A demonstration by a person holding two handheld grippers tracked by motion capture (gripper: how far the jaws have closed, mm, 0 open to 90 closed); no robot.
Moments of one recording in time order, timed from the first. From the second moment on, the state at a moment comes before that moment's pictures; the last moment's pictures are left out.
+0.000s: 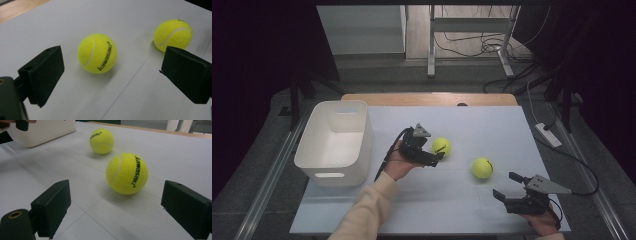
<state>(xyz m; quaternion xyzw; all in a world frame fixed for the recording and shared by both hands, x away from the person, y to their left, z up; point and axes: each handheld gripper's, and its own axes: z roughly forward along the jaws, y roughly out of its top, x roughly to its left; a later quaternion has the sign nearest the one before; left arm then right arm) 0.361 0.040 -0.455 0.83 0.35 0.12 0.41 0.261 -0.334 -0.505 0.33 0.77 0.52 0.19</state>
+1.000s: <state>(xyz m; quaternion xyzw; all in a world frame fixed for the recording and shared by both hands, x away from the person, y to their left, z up) 0.384 0.018 -0.466 0.84 0.35 0.12 0.39 0.262 -0.336 -0.506 0.33 0.76 0.52 0.19</state>
